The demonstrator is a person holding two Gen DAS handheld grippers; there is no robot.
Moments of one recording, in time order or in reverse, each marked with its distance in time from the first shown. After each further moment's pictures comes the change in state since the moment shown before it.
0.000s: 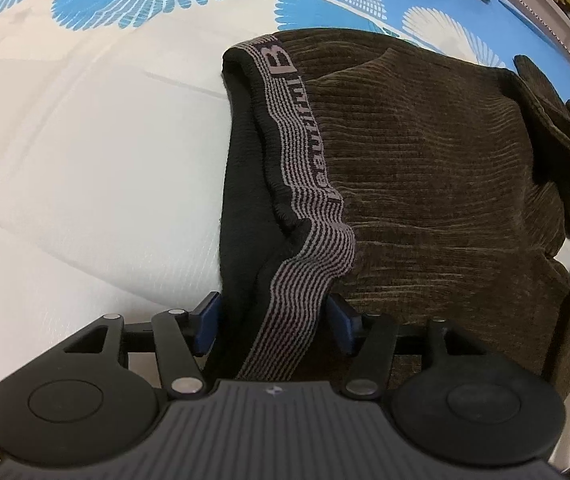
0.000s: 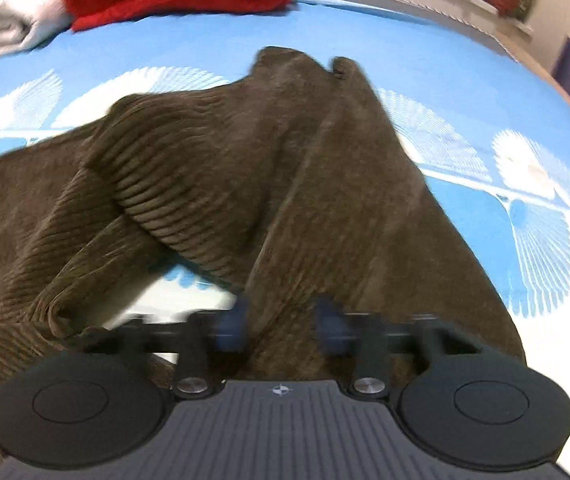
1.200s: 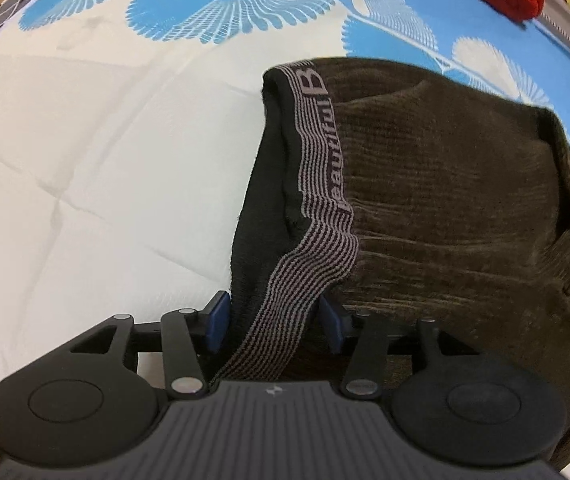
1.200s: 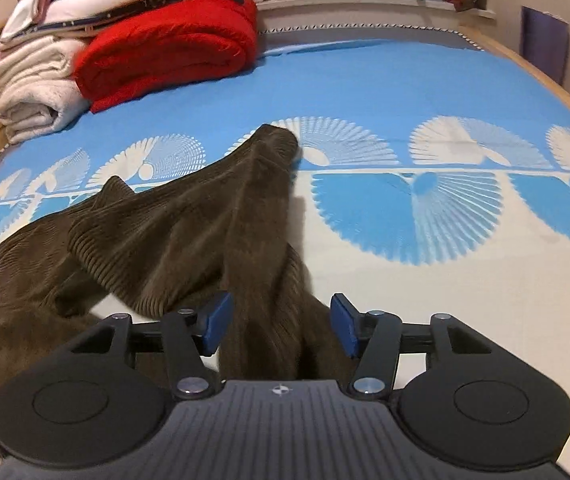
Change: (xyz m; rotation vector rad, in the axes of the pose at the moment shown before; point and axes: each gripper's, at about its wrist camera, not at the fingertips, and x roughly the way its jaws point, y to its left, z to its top) left arm -0.022 0.000 -0.016 -0.057 -0.070 0.138; right arm -0.081 -0.135 -0.054 0.107 -0.137 0.164
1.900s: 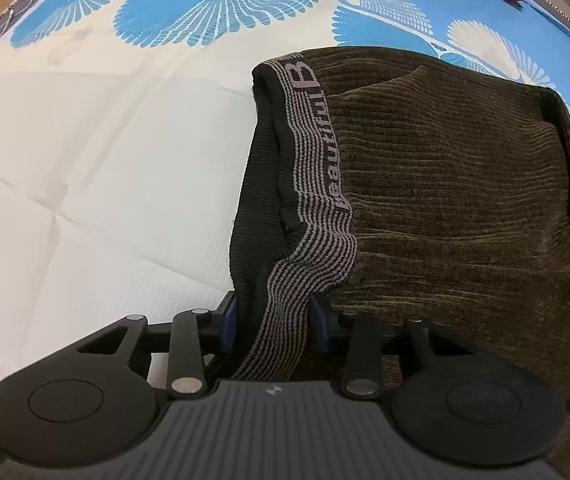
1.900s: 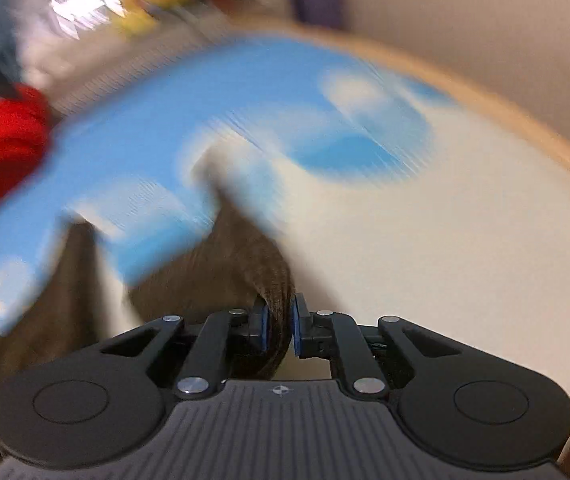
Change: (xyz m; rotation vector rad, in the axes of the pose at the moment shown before) left arm 0.005 -0.010 -0.002 0.057 0.001 0.040; right arm -0.064 -0.116 -0.037 0.534 -0.022 -0.425
